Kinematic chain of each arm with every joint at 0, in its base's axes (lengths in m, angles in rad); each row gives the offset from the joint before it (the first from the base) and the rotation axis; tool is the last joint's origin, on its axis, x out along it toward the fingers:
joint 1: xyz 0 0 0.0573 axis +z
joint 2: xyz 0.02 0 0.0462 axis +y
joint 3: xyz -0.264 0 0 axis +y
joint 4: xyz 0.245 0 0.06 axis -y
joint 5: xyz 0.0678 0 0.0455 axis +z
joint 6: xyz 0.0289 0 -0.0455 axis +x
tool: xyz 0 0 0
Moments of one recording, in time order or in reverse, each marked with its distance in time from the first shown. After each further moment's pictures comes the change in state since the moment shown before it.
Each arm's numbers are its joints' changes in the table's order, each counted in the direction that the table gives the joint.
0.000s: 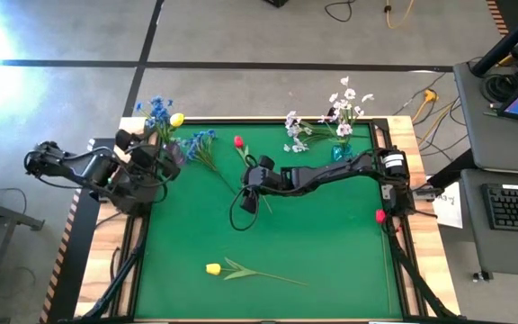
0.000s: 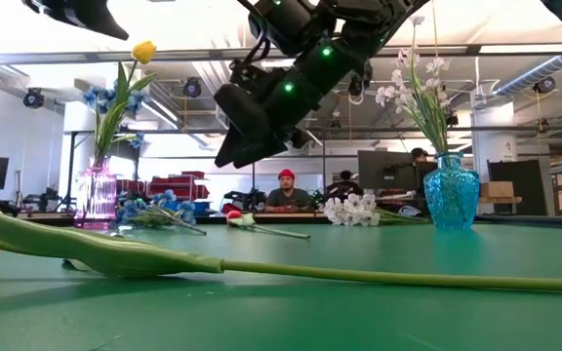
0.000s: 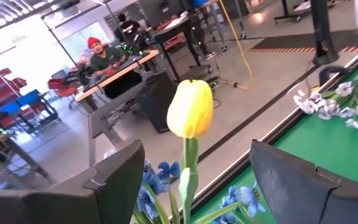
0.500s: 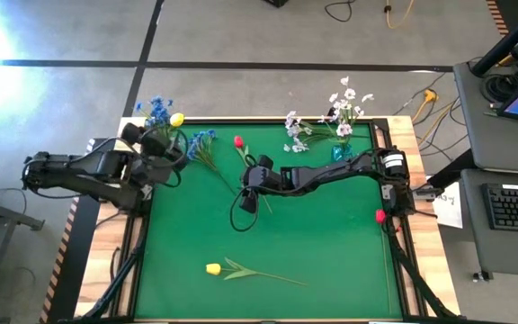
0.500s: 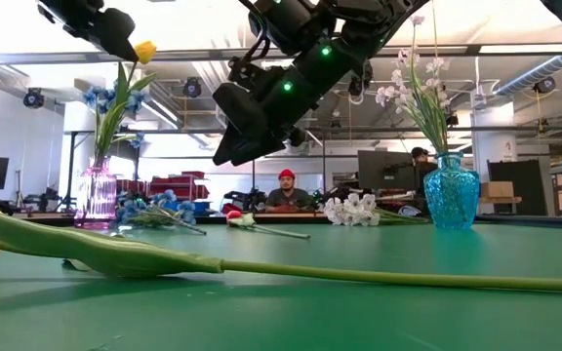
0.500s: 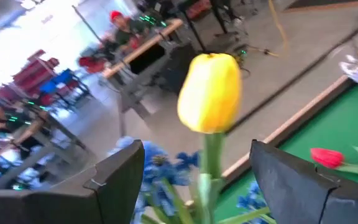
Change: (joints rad) left arm 0.255 0.043 0.022 0.185 -0.118 0.225; right arm 0.000 0.001 0.000 0.016 0.000 -0.029
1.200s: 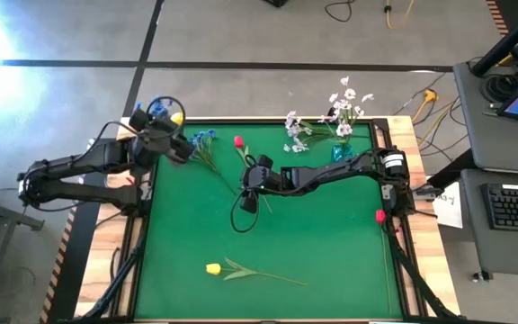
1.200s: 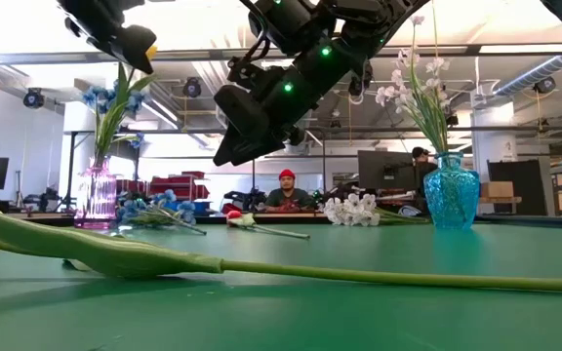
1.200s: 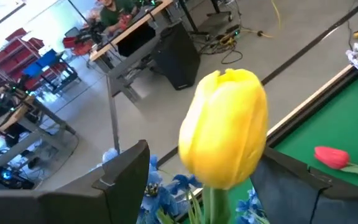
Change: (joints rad) left arm 0.289 0.021 0.001 0.259 -0.262 0.293; right arm -0.001 0.000 0.000 0.000 0.000 -0.031
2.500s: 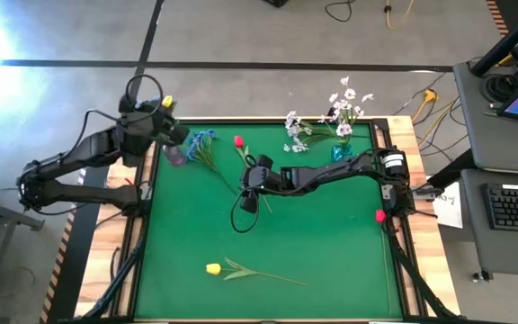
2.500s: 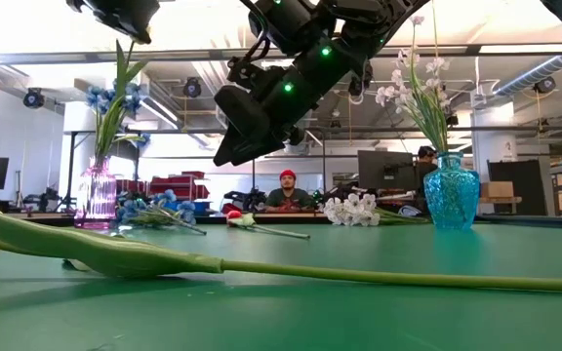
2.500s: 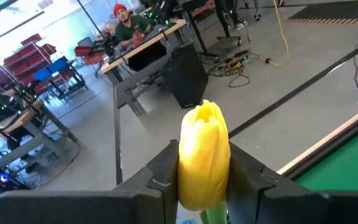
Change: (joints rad) left arm 0.075 0.010 -0.162 0.052 -0.028 0.114; right arm 0.000 0.000 0.000 0.000 0.000 -0.003
